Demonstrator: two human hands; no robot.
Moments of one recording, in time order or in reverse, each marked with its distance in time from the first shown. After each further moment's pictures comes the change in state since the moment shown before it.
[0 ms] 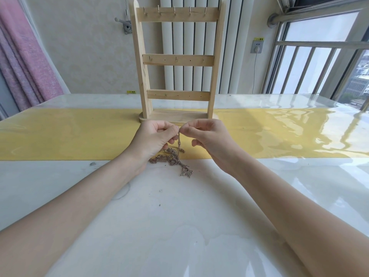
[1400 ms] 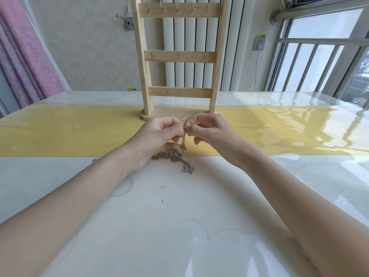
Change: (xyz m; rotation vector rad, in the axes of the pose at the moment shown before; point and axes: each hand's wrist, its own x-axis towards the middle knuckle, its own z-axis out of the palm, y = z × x) left_hand -0.003 0.011 -0.001 -0.082 -0.193 -0.097; right_hand 0.002 -0.004 -0.008 -0.190 -0.118 -0.102
